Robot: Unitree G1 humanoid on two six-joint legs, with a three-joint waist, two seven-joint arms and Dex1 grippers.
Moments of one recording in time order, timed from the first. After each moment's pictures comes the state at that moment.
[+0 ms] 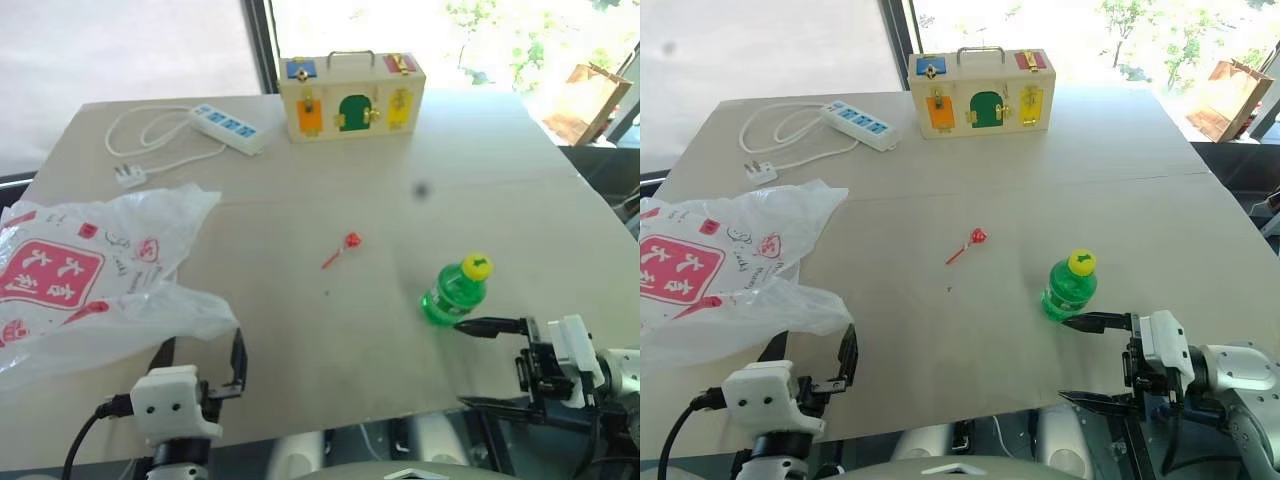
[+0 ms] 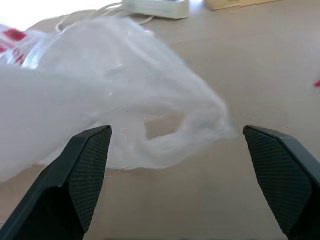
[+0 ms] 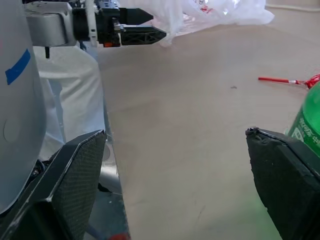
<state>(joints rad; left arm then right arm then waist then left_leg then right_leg) 0.84 0.02 0.07 -0.74 -0.01 -0.05 -0.06 0.30 -0.73 -0.15 -0.45 0.62 0.09 1.33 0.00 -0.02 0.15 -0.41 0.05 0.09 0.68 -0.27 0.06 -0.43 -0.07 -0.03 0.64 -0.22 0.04</state>
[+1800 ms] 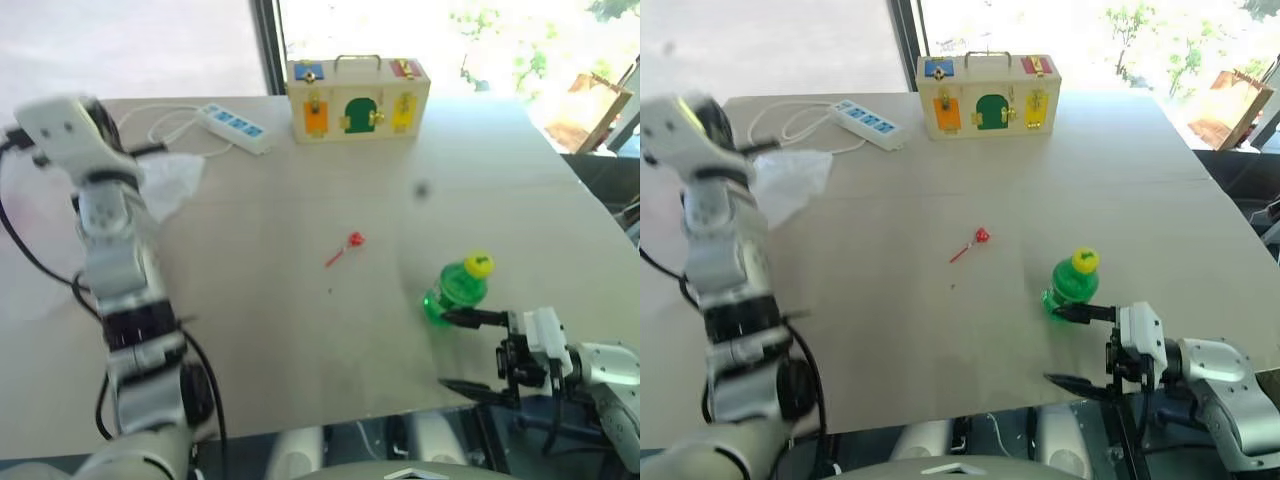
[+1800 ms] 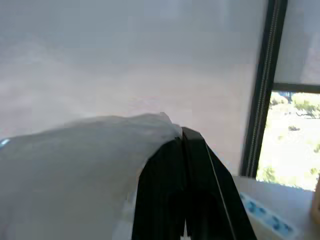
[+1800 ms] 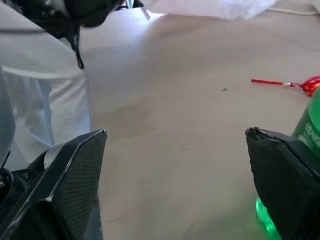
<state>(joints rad) -0.83 0.49 0.43 0.34 -0.14 0.14 0.07 0.19 -0.67 -0.05 -0.33 0.56 0.07 1.22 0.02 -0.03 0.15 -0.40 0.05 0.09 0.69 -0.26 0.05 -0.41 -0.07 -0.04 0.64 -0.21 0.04</state>
